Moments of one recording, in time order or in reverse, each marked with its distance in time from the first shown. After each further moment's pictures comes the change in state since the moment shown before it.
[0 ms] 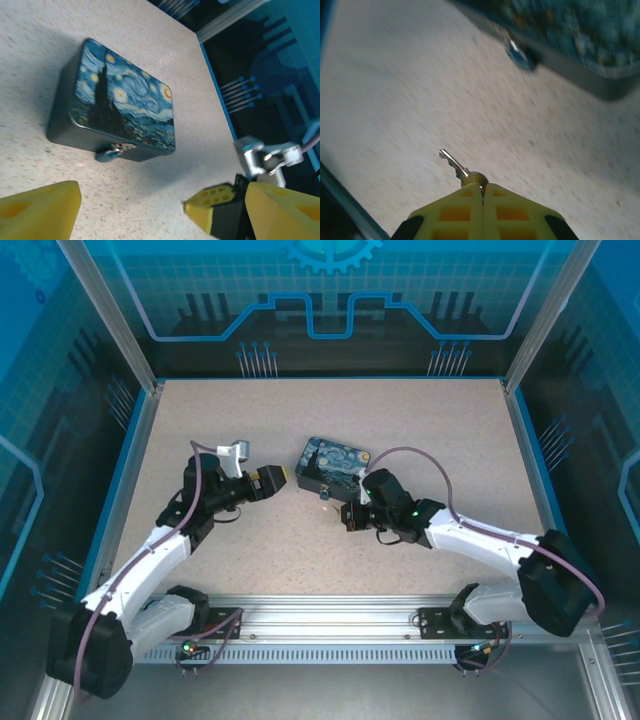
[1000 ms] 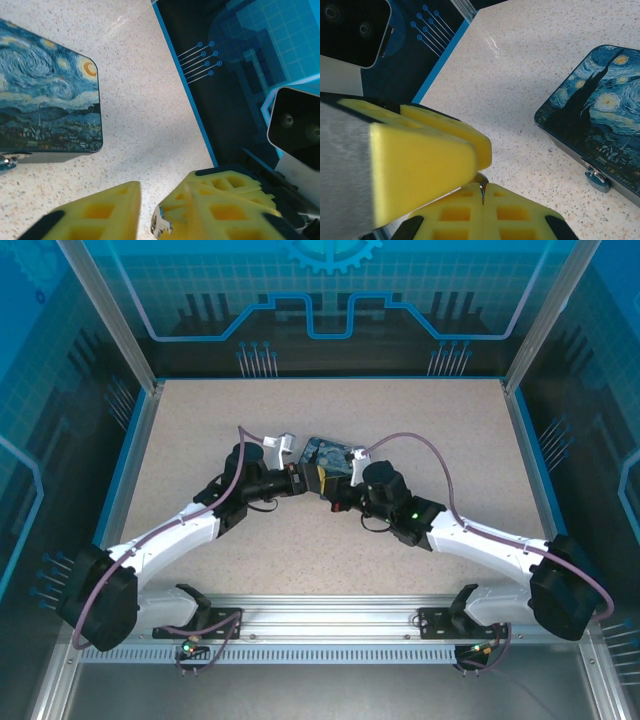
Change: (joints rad) left arm -0.244 0.240 0.143 0.162 -0.029 -0.099; right arm 0.074 -0.026 0.059 0.266 0.111 -0.021
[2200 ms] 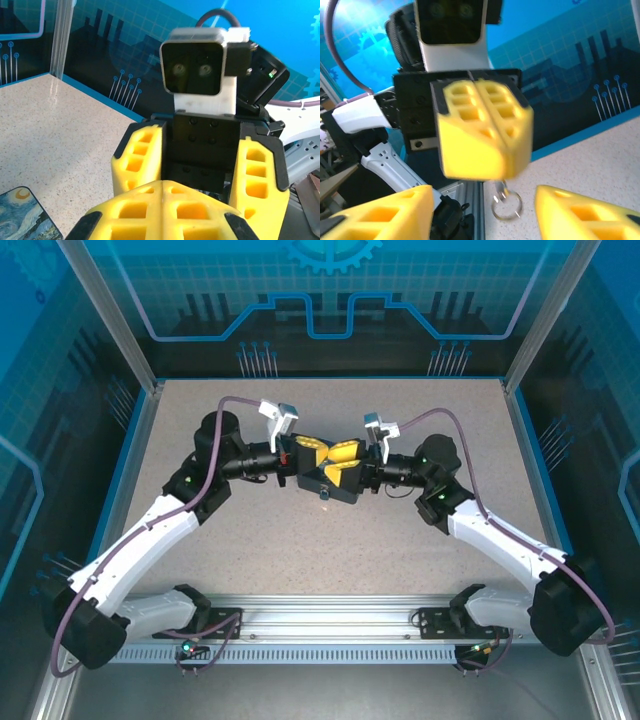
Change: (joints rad) left arm -0.001 -0.103 0.320 -0.196 0.248 0.505; right arm -0.276 -0.055 0.038 0.488 -0.869 -0.068
